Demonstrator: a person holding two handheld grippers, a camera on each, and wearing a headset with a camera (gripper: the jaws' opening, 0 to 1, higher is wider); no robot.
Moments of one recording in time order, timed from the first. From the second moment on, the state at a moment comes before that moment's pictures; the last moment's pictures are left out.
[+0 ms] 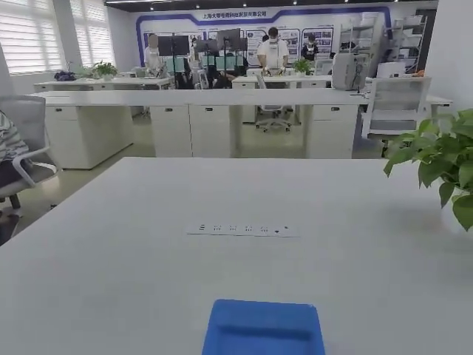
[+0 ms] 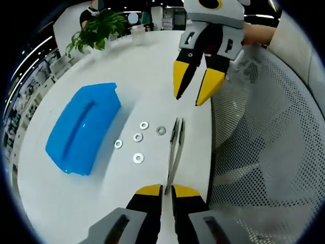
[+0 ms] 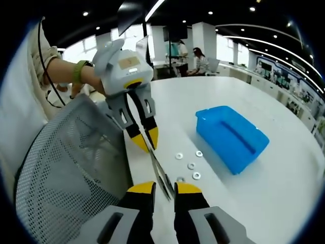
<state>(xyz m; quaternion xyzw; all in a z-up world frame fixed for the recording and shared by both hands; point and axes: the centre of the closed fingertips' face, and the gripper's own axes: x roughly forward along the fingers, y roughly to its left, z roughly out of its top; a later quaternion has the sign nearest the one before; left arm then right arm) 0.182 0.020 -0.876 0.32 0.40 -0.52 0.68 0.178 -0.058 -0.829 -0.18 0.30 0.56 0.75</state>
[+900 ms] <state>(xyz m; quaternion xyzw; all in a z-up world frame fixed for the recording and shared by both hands) 0.172 0.004 -0.809 0.35 0.32 -0.58 0.66 0.180 -0.056 -0.833 -0.22 0.30 0.59 0.72</state>
